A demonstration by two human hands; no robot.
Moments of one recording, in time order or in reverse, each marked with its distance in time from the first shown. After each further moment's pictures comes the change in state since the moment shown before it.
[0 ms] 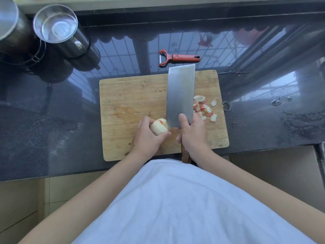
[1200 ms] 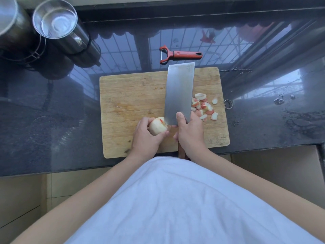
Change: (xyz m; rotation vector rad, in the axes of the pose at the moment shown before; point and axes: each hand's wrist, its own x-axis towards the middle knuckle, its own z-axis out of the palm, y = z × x) left_hand -0.008 -0.004 0.002 -0.123 0.018 -0.018; right_hand 0.002 0.005 0.009 0.026 0.024 0.031
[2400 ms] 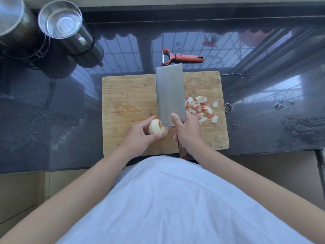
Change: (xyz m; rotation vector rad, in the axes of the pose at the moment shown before) left_hand 0.020 -0.012 -0.032 0.035 -0.279 0.037; right_hand 0.019 0.006 0.003 -0.058 -0.172 -0.038
